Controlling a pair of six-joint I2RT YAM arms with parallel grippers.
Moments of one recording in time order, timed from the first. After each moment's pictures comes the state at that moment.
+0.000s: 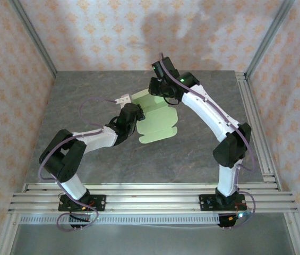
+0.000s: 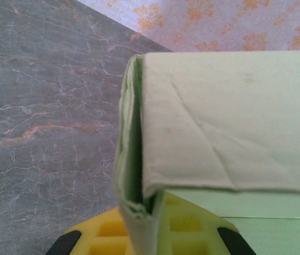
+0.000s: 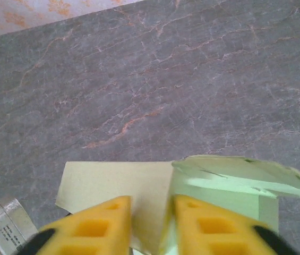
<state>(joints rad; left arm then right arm) -0.56 1.67 0.89 0.33 -0.37 -0.75 0.64 1.89 2.02 -0.94 0.10 0.63</state>
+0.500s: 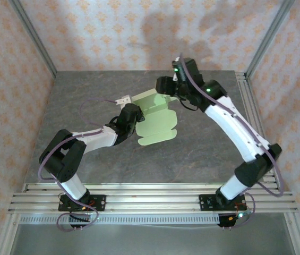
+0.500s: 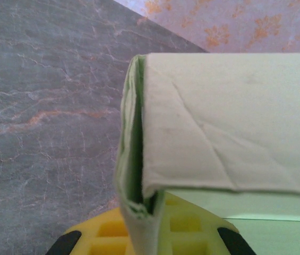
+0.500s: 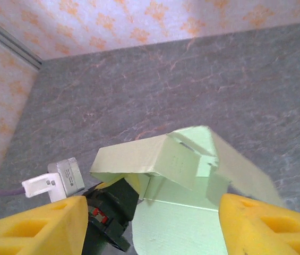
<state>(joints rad) -0.56 1.67 0.90 0.27 -0.34 -0.76 0.59 1.56 1.78 -0.85 0.06 0.52</state>
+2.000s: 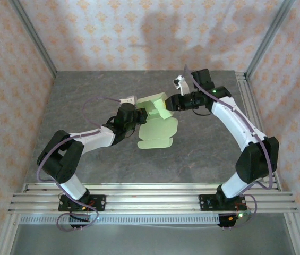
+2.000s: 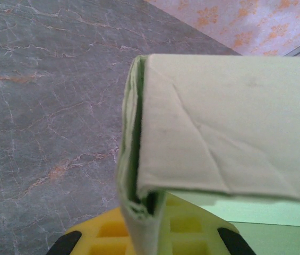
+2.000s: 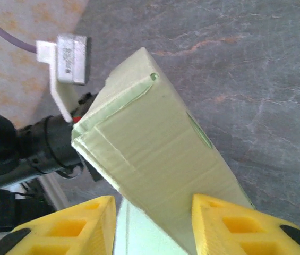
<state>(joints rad) -0.53 1.65 0.88 0.31 -0.05 -0.72 0.36 1.59 1.48 -0.77 -0.63 0.12</state>
